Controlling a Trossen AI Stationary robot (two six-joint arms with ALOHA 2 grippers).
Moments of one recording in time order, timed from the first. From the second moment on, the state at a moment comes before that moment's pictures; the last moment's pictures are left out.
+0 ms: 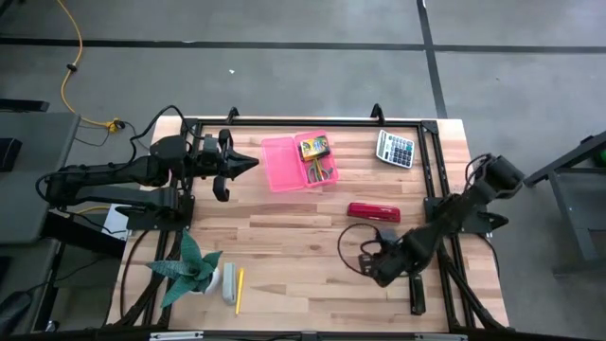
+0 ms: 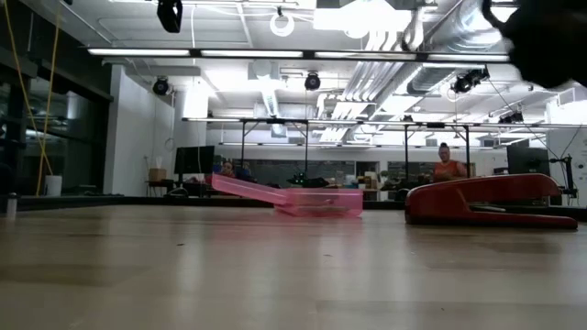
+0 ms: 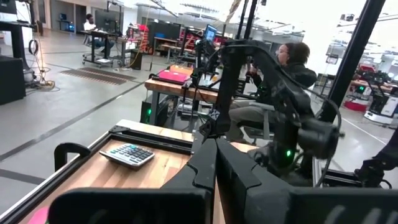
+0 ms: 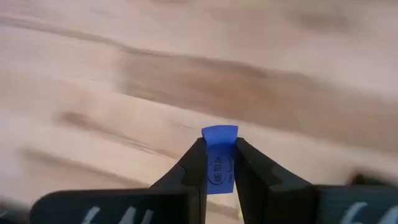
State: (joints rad) left arm 0.28 0.75 0.65 0.13 0.08 -0.17; right arm 0.65 1.55 0.98 -0.79 0.06 2.05
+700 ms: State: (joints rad) left arm 0.28 0.83 0.65 0.14 0.03 -0.37; right arm 0.00 1.35 0.98 -0.18 -0.07 0.51
